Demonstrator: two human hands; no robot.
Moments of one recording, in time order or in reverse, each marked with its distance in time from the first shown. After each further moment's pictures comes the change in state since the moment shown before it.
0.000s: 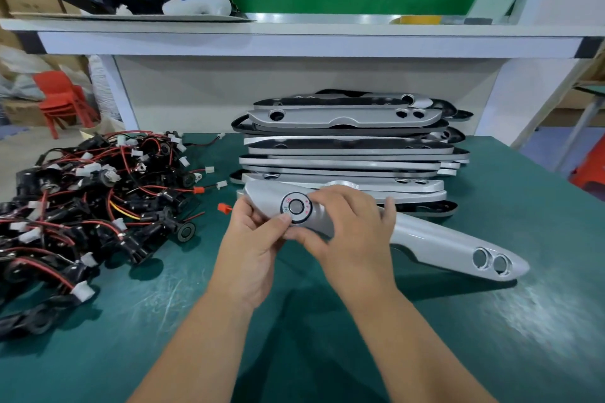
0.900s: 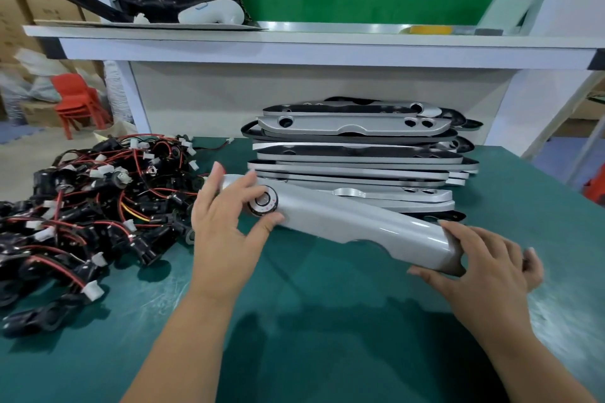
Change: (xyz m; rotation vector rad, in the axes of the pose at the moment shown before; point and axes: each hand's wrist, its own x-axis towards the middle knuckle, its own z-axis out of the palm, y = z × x) left_hand 0.009 0.020 -0.030 1.131 0.176 0.587; right_hand -0.028 0.115 -0.074 -0.413 -0.006 0.227
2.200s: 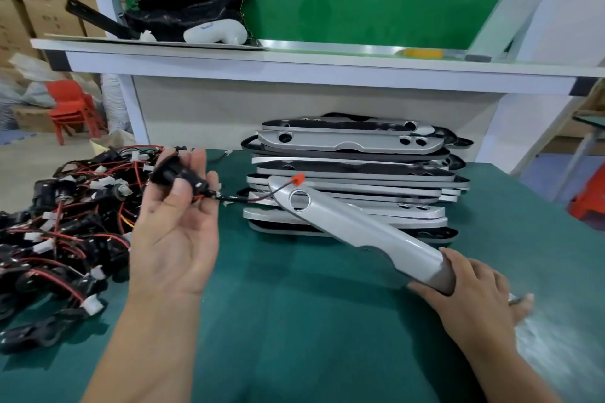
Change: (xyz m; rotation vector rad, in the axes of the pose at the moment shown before) left_hand 0.036 0.016 -0.043 -1.467 0.254 -0.403; right_hand 0.002 0.016 0.018 -0.180 -0.221 0.264
